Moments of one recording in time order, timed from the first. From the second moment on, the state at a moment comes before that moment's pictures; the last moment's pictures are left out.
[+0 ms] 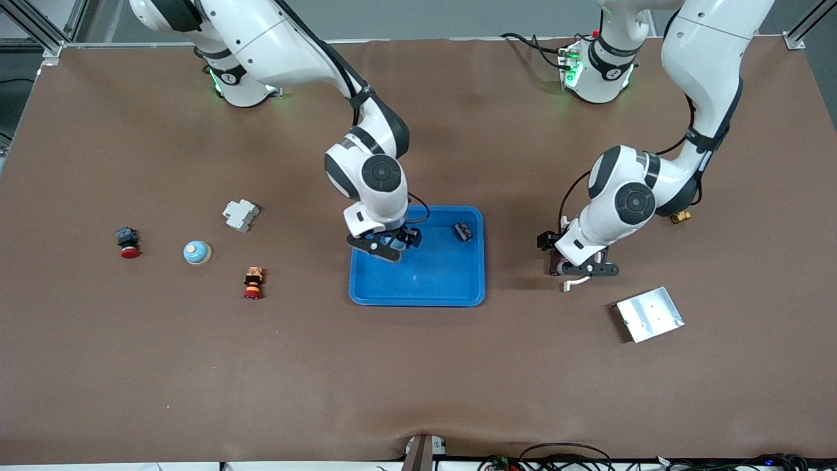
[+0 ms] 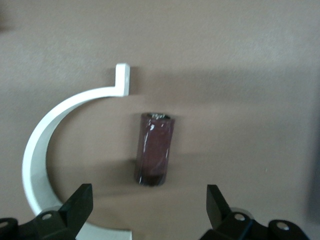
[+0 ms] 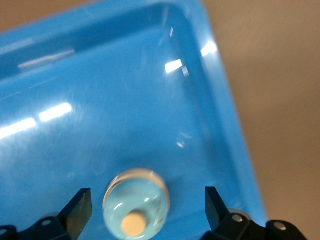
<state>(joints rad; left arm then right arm) 0.00 0.45 -0.31 -2.09 0.07 2.48 -0.30 0.67 0.68 0.04 -1.60 -0.08 2.23 1.08</state>
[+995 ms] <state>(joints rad) 0.00 0.54 -0.31 -2.07 0.08 2.59 -0.30 0.21 0.34 0.03 -2.00 -0.12 2.33 0.21</state>
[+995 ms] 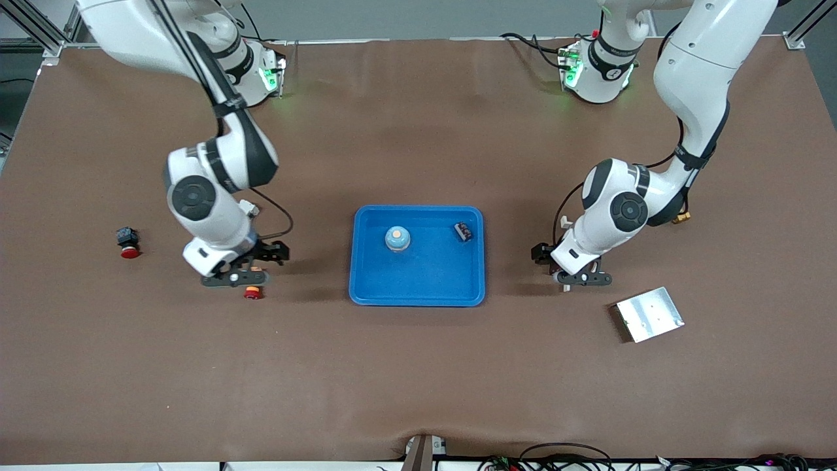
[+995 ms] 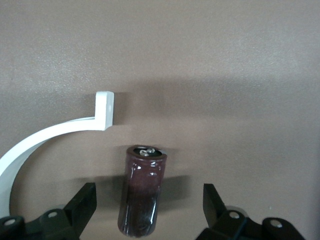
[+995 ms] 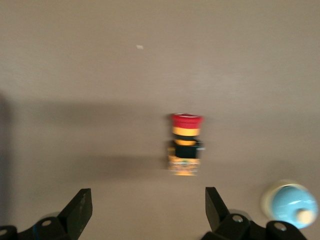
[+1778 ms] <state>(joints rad) 0.00 0.54 -0.31 -2.06 0.08 2.59 -0.30 -0.07 0.28 0.03 -2.26 -0.12 2.60 -0.21</state>
